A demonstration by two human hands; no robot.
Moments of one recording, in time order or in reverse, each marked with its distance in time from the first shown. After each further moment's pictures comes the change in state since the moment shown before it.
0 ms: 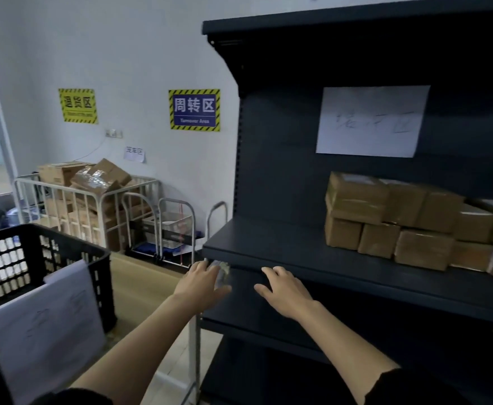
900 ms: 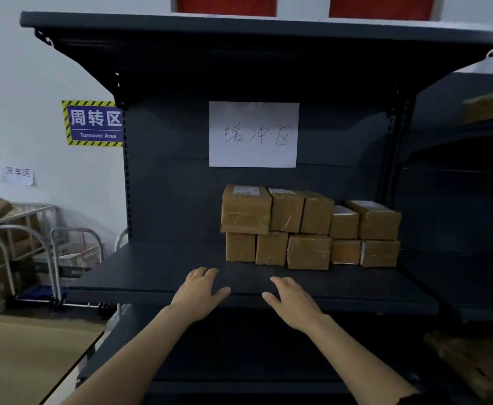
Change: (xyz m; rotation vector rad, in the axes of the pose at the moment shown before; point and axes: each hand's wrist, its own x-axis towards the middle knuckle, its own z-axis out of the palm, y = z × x) left_hand 0.073 0.220 0.052 -0.181 -0.006 0.294; right_hand -0.074 0.216 -0.074 0.052 0.160 0.281
